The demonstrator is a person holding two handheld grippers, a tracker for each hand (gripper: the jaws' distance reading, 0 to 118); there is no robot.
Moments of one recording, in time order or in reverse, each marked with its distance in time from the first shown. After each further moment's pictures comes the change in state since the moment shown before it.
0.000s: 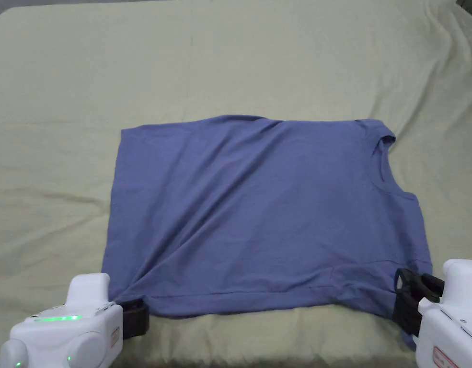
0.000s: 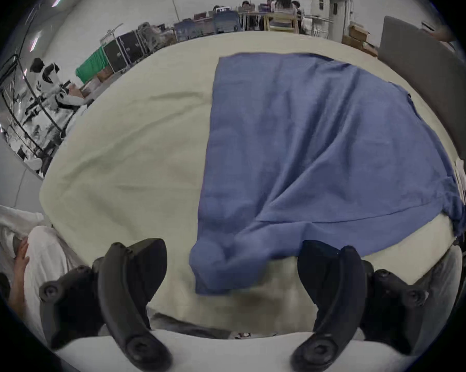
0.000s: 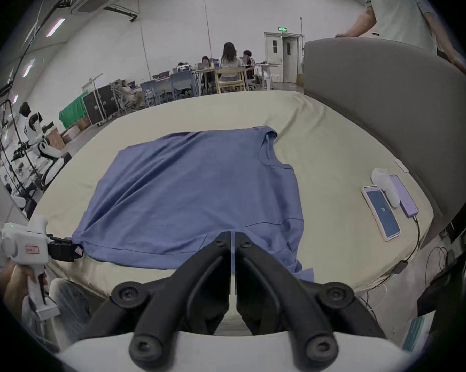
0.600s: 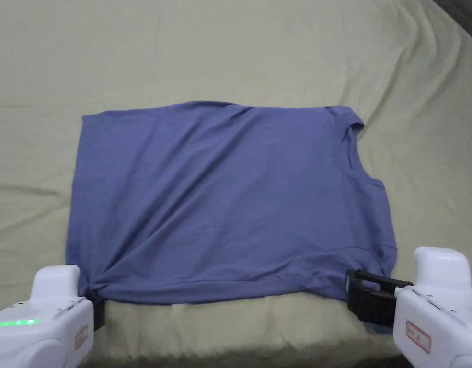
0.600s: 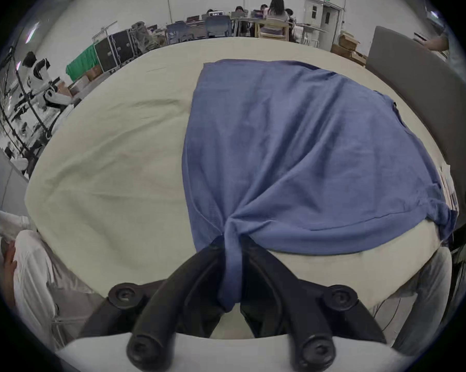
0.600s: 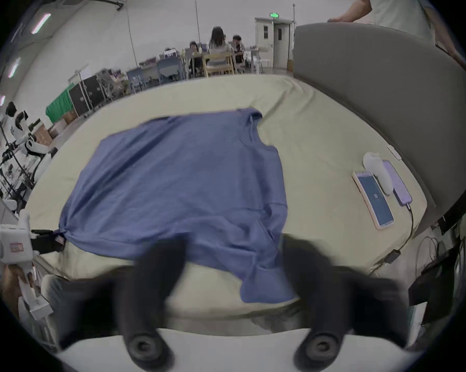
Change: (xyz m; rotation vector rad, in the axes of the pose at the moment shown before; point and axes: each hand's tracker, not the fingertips) left arm 0.011 0.001 0.014 0.064 -0.072 -0.033; right arm 0.022 -0.004 -0.024 -0.176 -0.101 -0.003
